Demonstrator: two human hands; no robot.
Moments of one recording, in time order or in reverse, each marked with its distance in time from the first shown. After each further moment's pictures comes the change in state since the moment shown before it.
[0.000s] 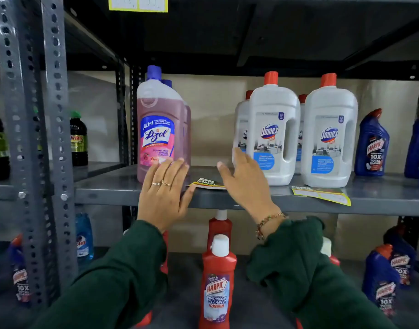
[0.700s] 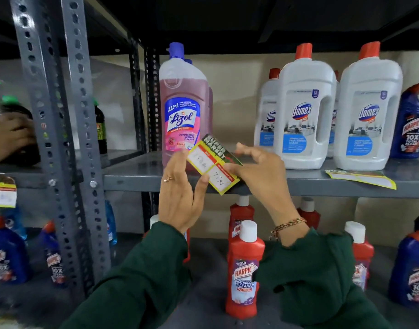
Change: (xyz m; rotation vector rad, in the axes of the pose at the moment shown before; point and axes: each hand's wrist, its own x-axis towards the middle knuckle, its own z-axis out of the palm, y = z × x) left_hand -0.024 -0.003 -0.015 -0.563 0.092 -0.297; right_hand -0.021 -0.030 0.022 0.589 -0.014 0.178
